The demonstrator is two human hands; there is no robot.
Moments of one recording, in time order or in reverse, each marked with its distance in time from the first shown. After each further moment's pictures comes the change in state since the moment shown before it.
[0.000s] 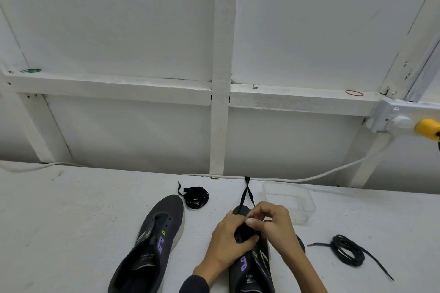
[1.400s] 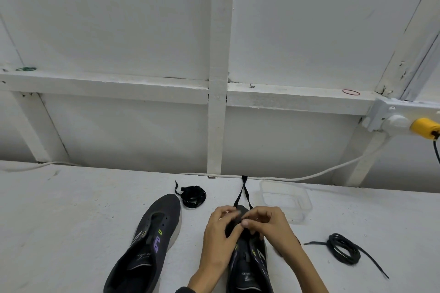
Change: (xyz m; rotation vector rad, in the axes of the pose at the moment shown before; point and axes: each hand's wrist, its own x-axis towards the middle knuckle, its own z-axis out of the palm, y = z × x) left_hand -0.011 0.020 -0.006 -0.028 0.240 -0.088; right_hand 0.005 0.023 -0.008 0.040 -0.131 0.093
